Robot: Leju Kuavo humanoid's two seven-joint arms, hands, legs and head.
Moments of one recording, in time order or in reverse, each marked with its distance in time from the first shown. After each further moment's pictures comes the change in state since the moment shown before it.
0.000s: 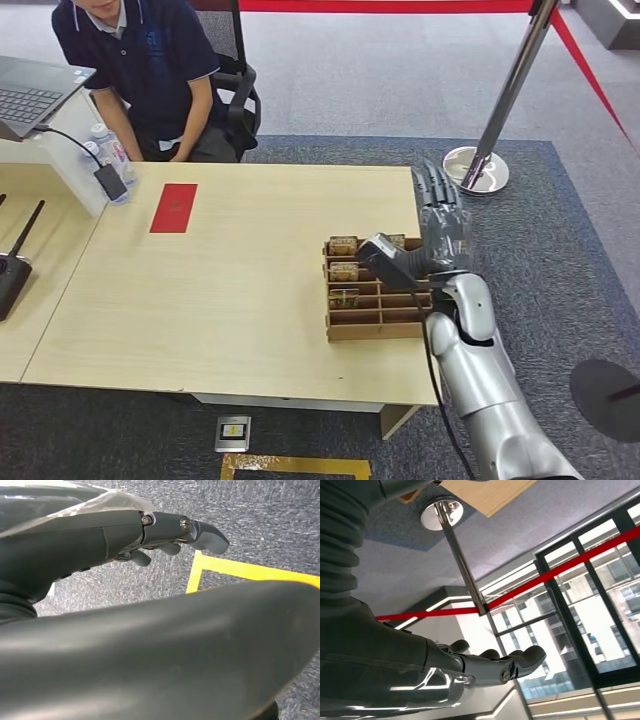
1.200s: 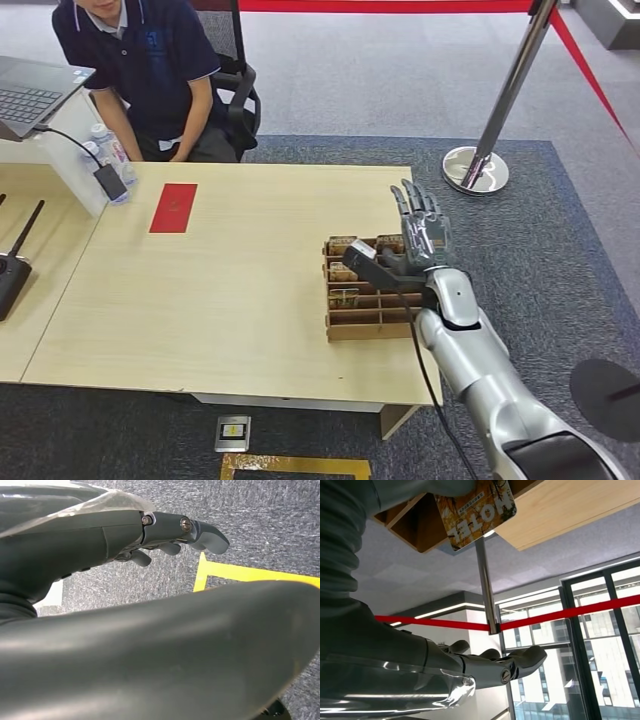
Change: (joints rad) left arm 0.002 0.015 -0.023 0.000 -0.026 -0.008 0.034; right arm -0.128 -0.036 0.125 0.322 0.047 -0.026 0.102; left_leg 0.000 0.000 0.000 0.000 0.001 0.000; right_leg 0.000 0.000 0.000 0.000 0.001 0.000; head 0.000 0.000
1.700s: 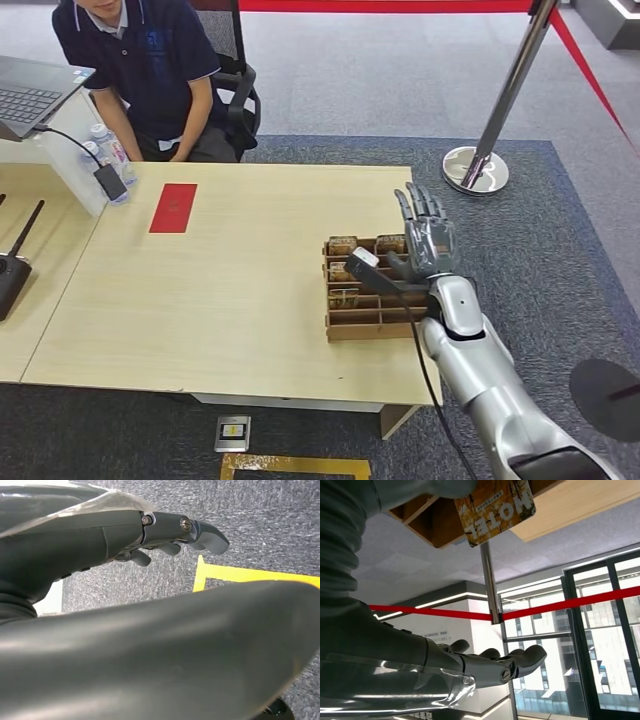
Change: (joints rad) left arm 0.000 0.002 -0.018 0.000 -0.018 -0.005 0.002; right arm 0.058 -0.018 0.000 -0.087 0.050 -0.008 0.026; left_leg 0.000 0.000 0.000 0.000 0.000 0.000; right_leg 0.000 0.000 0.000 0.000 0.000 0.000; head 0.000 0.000
